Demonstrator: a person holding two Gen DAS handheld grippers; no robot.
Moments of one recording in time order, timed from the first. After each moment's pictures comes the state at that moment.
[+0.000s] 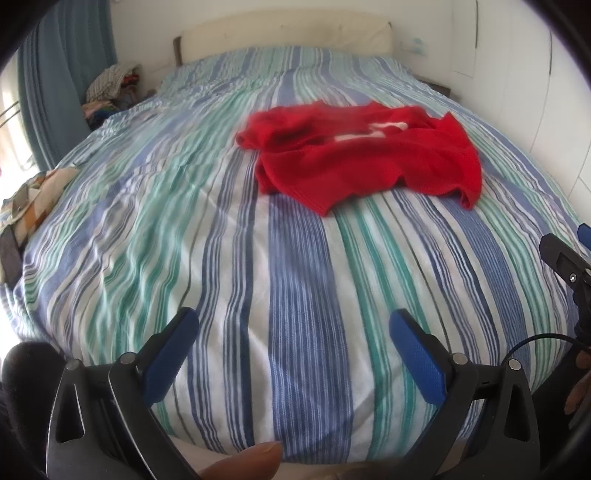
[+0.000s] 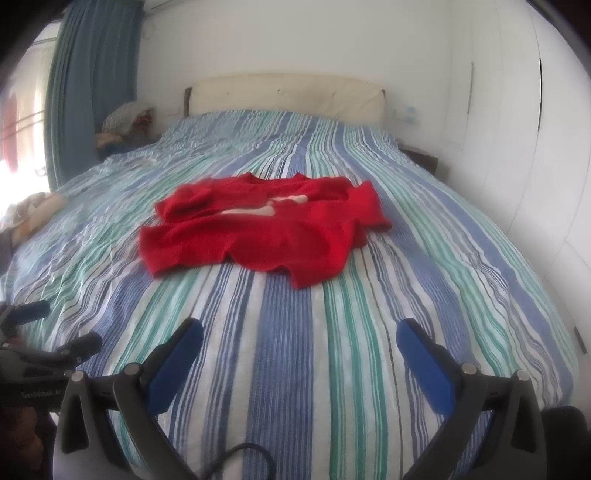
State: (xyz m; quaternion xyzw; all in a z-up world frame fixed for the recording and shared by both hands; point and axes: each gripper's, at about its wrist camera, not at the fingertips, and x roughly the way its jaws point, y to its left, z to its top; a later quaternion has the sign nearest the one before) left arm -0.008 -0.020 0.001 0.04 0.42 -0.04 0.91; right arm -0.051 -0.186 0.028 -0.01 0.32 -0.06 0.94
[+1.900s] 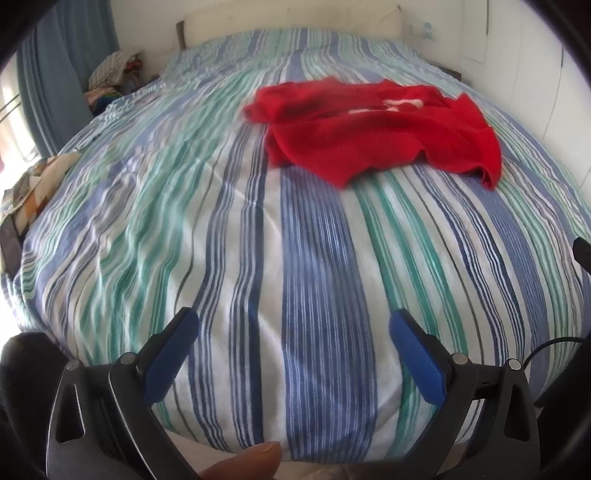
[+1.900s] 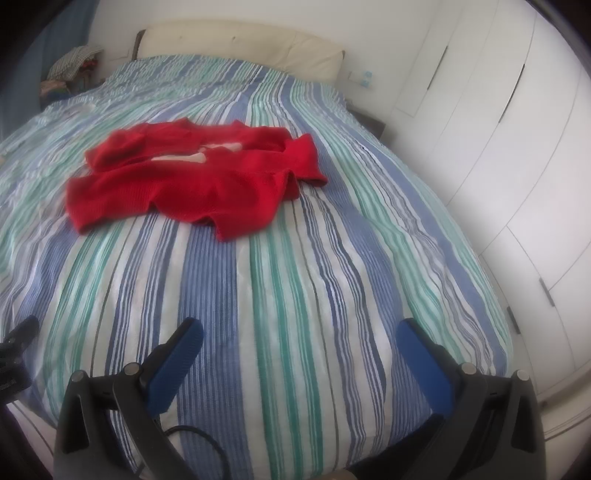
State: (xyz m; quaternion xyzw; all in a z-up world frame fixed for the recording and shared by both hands) left arm -0.004 -0.012 -0.019 0.05 0.45 -0.03 0.89; right arm -0.041 -0.194 0.021 -0.07 0.41 -0.20 0.89
